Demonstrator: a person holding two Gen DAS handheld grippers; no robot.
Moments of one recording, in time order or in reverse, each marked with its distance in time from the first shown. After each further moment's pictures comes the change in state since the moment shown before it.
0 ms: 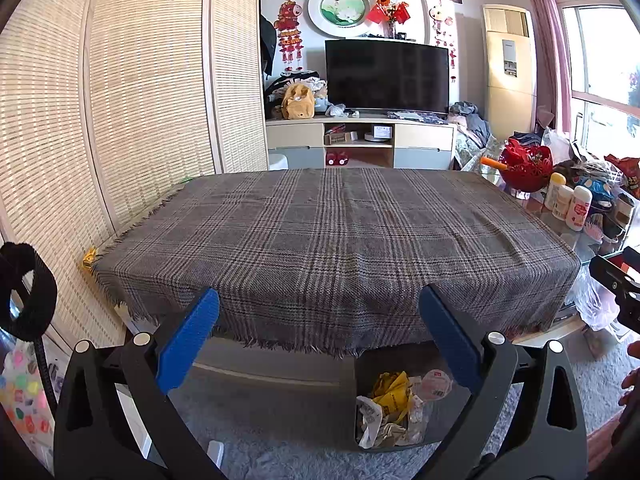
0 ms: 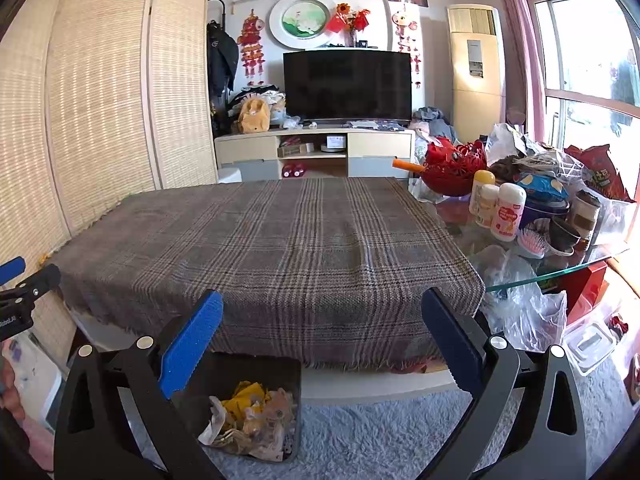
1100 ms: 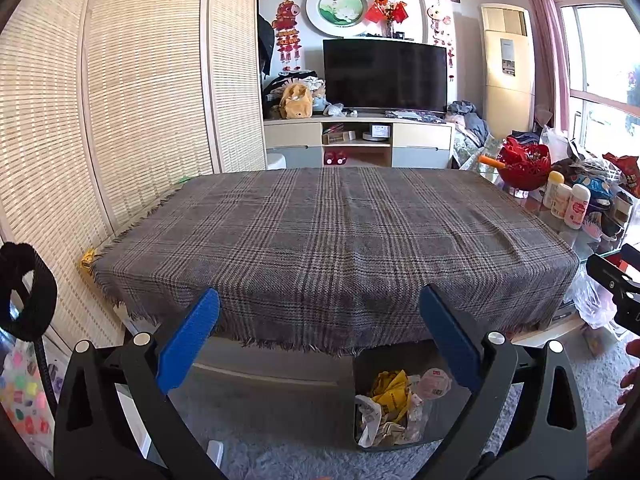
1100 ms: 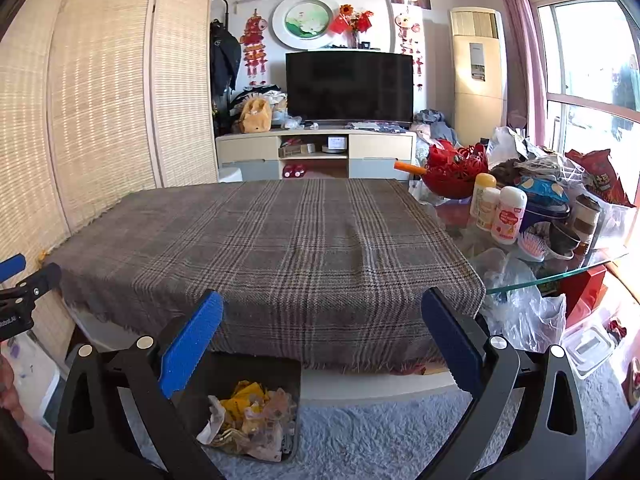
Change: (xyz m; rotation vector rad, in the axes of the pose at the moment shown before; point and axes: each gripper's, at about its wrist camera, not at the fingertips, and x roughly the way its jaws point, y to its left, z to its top) left arm -0.002 -0.004 -0.001 0.002 0.002 -0.005; right arm 0.000 0.000 0.002 -0.014 -0.002 0.006
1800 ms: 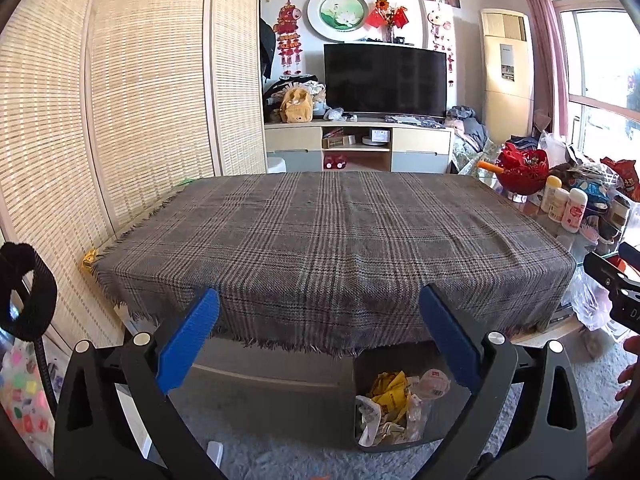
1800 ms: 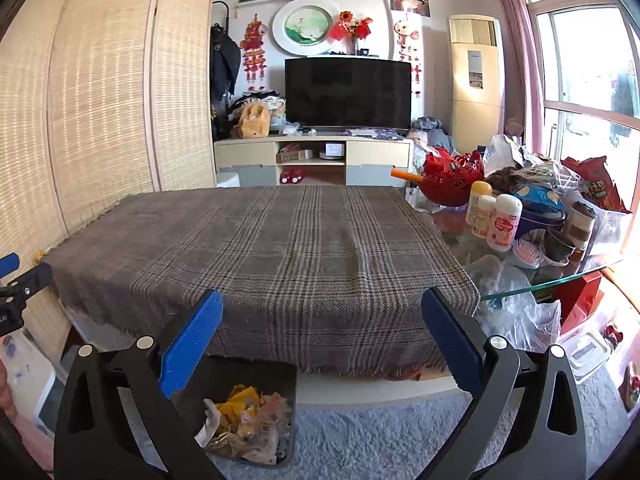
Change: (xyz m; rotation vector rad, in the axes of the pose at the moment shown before) left arm -0.007 0.003 -0.003 -0.008 -0.013 -0.005; right arm -0.002 -0.001 0.000 -0.017 -0.016 -0.017
